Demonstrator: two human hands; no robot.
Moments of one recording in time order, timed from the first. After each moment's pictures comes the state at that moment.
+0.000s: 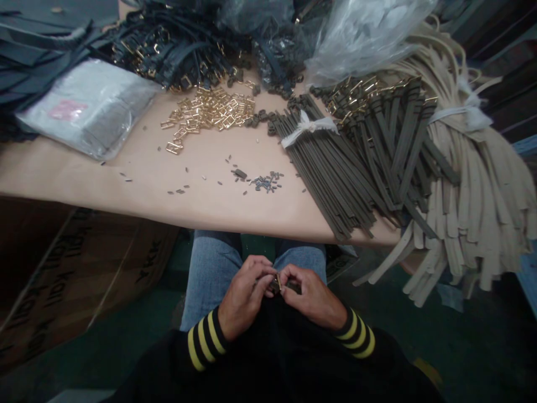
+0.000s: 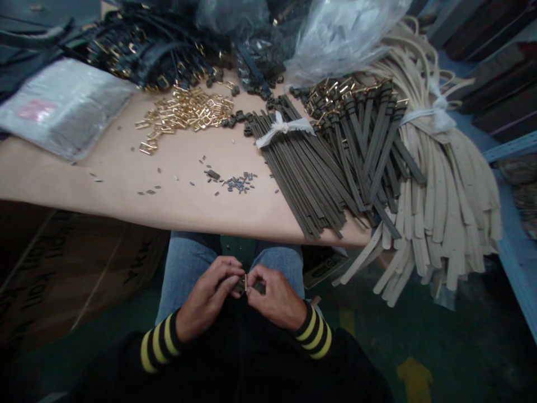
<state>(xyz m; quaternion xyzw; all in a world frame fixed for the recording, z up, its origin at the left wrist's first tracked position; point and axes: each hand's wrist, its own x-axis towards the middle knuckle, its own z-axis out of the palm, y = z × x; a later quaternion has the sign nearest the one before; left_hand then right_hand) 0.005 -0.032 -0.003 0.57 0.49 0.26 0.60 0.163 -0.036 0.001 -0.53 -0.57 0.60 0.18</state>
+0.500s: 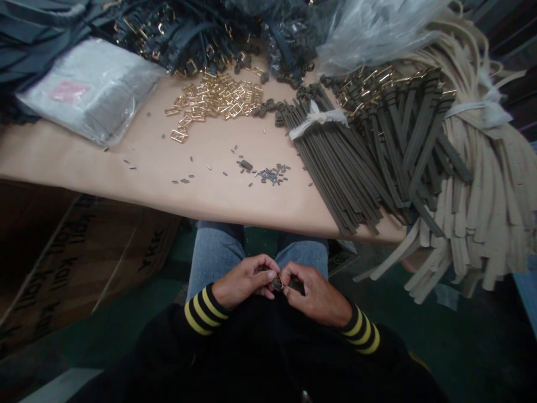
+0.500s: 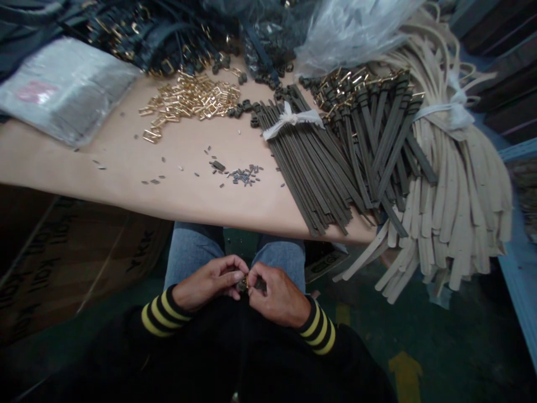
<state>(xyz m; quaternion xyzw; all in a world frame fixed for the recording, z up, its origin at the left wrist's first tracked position) -0.001 -0.021 -0.012 0.26 0.42 0.16 0.85 0.164 -0.036 0.015 -0.51 -0.62 0.58 0.13</state>
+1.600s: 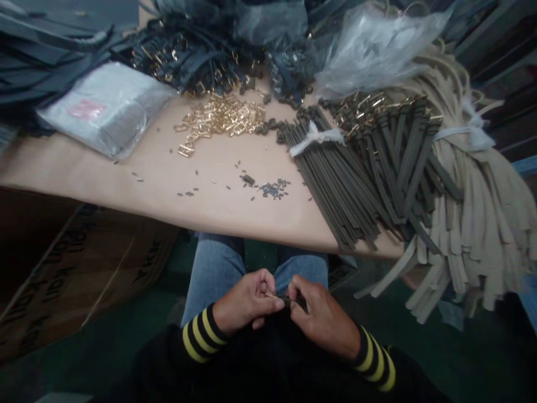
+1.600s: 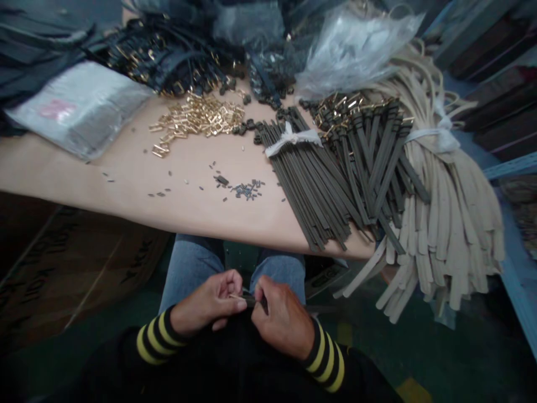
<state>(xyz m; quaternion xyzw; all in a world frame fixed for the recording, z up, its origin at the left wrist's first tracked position) 0.002 -0.026 0.000 0.25 0.40 0.18 0.86 0.160 -0.040 0.027 -0.57 -0.68 0.46 0.04</state>
